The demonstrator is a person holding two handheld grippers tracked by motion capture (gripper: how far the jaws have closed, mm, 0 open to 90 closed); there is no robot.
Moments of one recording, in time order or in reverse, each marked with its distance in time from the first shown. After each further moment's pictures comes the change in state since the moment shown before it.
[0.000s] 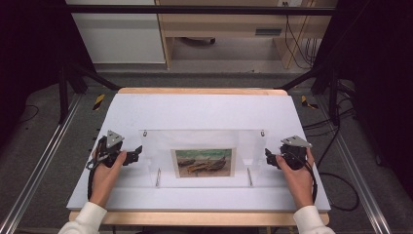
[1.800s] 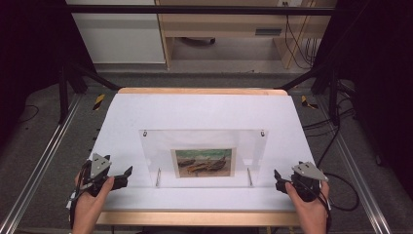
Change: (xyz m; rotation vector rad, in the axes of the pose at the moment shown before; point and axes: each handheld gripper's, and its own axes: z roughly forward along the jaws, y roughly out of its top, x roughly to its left) left arm -0.026 -0.033 -0.076 -0.018 0.029 0.052; right arm 0.018 -0.043 -0.078 -0.065 -0.046 -0.043
